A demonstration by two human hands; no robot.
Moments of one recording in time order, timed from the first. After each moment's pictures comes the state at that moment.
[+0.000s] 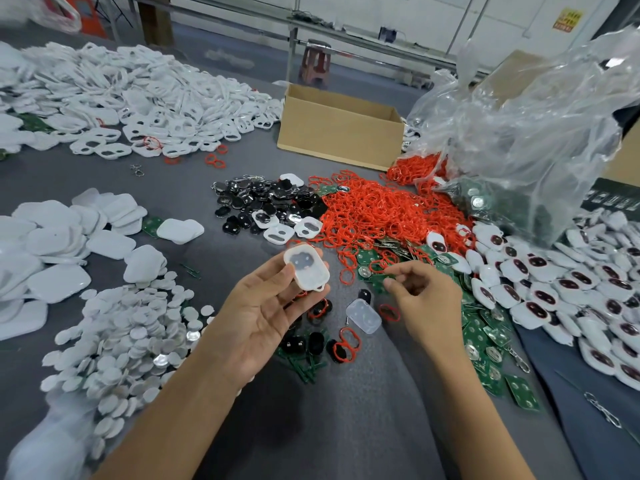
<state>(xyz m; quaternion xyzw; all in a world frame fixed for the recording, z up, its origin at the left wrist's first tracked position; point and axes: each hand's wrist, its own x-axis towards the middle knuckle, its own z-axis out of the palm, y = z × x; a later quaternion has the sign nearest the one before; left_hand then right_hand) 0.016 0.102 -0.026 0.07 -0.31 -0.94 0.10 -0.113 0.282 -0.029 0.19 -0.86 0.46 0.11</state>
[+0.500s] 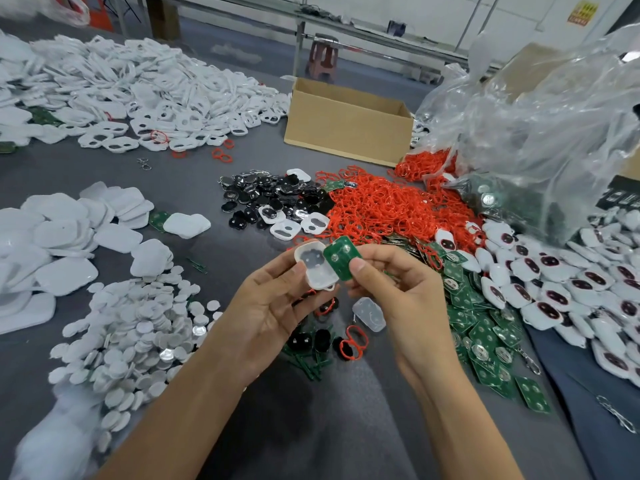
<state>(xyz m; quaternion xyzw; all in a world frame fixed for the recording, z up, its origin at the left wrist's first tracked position) 0.016 0.103 -0.024 0.07 -0.33 -0.94 0.09 -0.044 0.244 0.020 0.21 -0.63 0.74 -0.11</state>
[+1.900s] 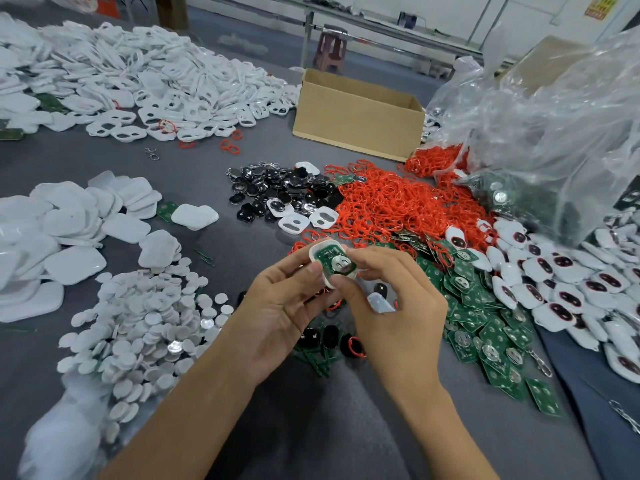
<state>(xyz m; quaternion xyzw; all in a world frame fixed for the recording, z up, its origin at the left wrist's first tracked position) 0.015 0.107 -0.027 0.08 -0.33 -0.94 0.10 -0.036 0.232 -0.008 0.34 -0.75 0.51 0.23</state>
